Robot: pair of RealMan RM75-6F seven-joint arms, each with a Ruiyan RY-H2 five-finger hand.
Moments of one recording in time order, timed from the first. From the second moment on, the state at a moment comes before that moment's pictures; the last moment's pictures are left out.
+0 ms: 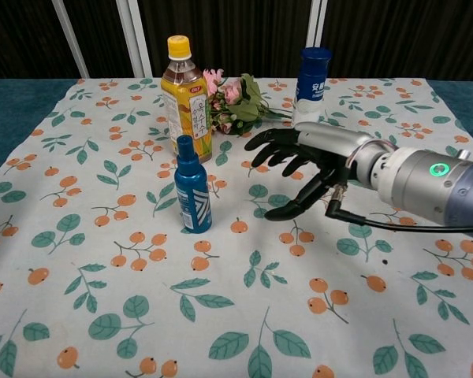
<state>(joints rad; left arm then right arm) -0.06 -1.07 -0.11 -1.73 1.33 1.48 0.05 0.70 -1.65 0.23 -1.53 -1.19 0.84 0.10</state>
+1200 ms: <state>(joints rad) -0.07 -1.06 -0.12 -1.74 1.30 1.47 0.05 0.86 -1.95 0.32 -1.30 -1.05 0.84 -0.05</state>
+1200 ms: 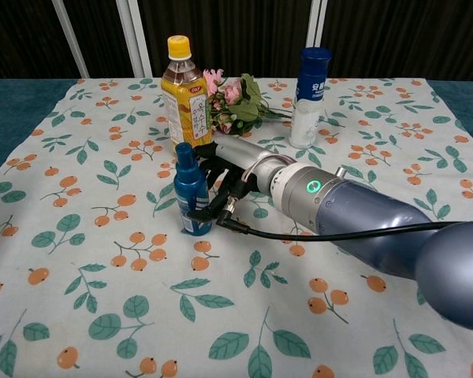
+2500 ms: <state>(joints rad) -0.07 -1.07 -0.12 -1.74 1.31 1.48 0.06 0.66 -1.46 0.45 -1.77 -1.03 0.84 0.28</state>
